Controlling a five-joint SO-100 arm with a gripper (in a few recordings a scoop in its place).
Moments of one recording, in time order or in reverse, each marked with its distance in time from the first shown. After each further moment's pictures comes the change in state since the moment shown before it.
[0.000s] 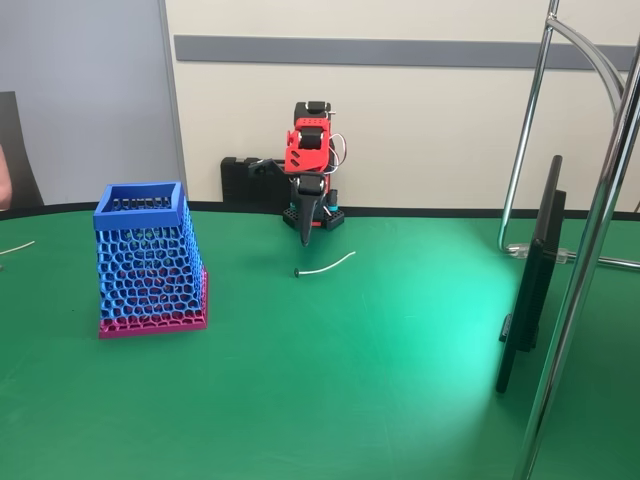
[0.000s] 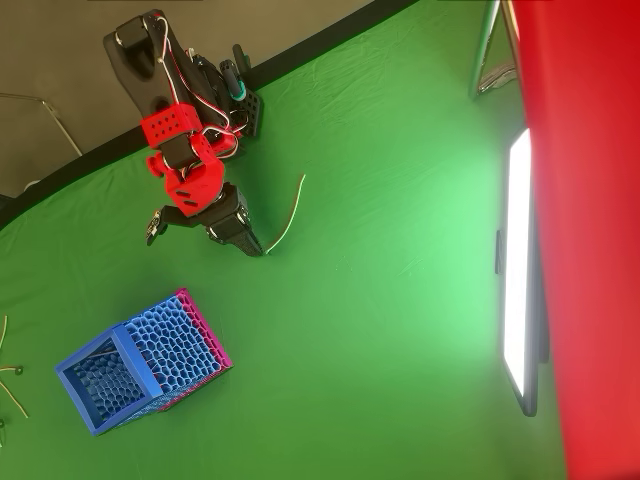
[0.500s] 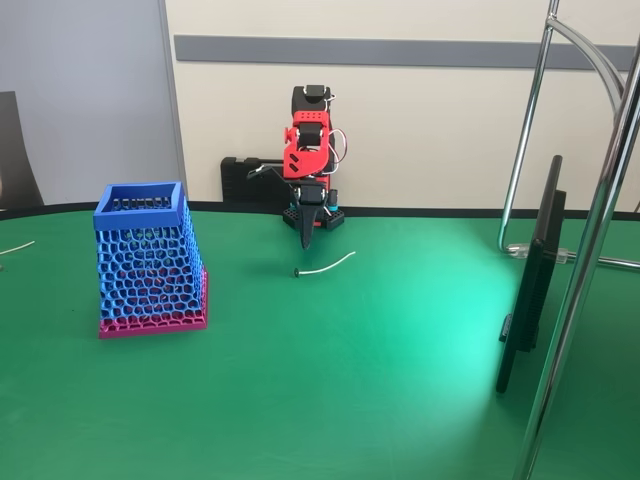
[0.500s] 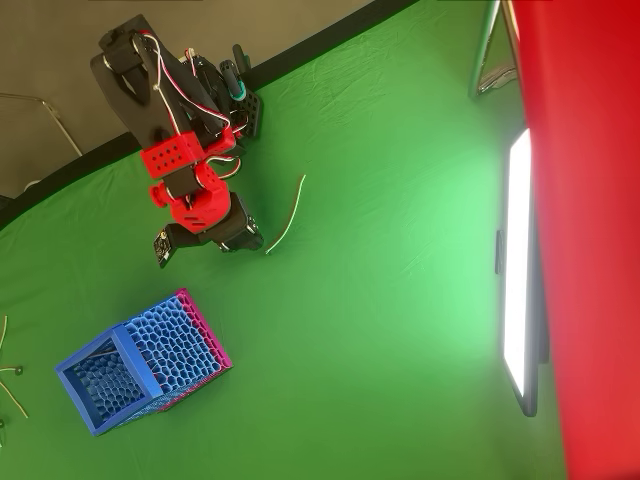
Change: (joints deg) arm 0.0 -24.9 -17.6 13.3 -4.8
